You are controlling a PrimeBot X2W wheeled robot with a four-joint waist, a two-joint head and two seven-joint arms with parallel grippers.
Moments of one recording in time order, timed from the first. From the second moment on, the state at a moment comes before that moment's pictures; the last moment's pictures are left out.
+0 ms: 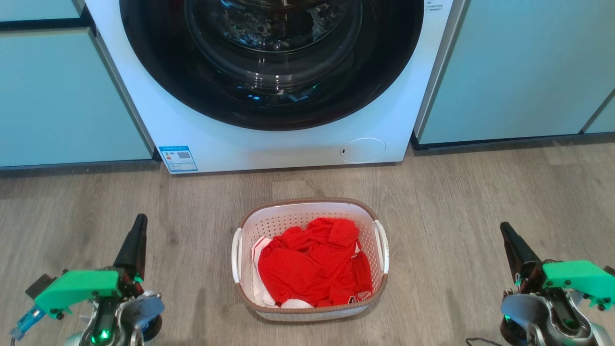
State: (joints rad) left arm -0.06 0.04 0.08 0.27 -1.62 -0.12 0.11; right arm -0.06 -0.04 -0.13 0.28 1.62 0.13 0.11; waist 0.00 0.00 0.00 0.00
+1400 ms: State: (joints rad) left arm 0.02 0.03 0.04 0.27 -1.45 -0.10 0.05; right arm 0.00 -0.03 -0.09 0.31 1.45 0.13 0.05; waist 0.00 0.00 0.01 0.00
